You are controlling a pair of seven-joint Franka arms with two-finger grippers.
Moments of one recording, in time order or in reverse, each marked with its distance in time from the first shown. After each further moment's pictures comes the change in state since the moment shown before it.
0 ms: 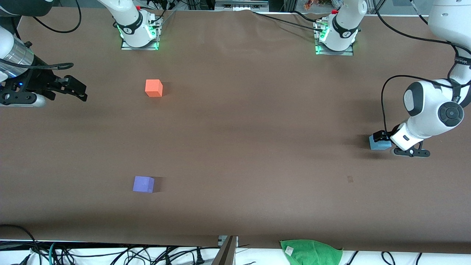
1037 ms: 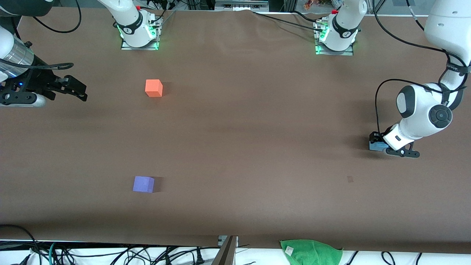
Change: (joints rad) left arm 0.035 -0.003 -0.083 -0.002 0.000 -0.007 0.038; right arm 0.000 0.000 0.000 0.000 0.000 -0.001 0.000
